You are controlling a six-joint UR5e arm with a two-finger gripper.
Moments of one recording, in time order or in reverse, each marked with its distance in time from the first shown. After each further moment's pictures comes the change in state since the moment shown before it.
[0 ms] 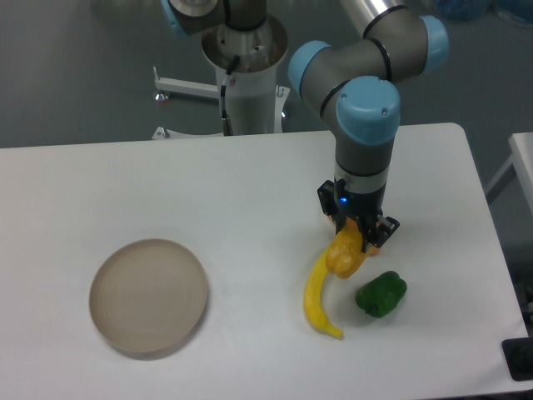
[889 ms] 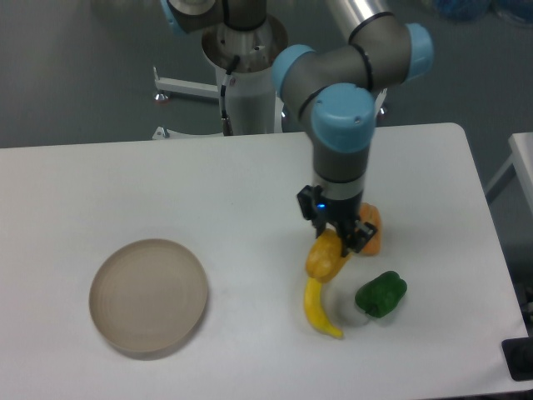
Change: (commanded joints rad) arm -0.132 0.002 -0.011 -0.011 0.005 -0.191
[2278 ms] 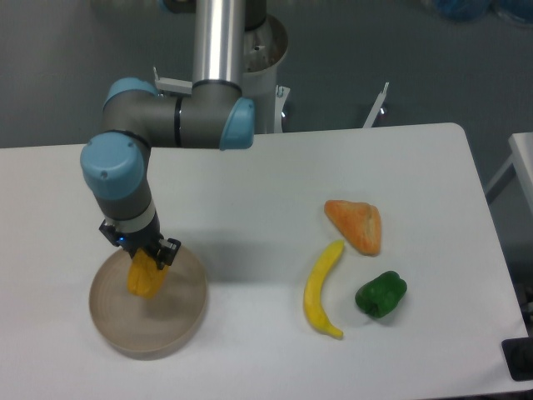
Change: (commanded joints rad) arm -0.373 -0.127 -0.011 0.008 -0.044 -0.677
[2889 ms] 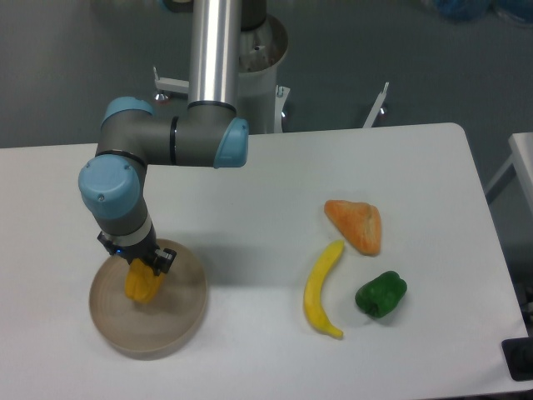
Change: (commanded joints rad) arm -0.006 -0.026 0.005 0.000 -0.003 0.003
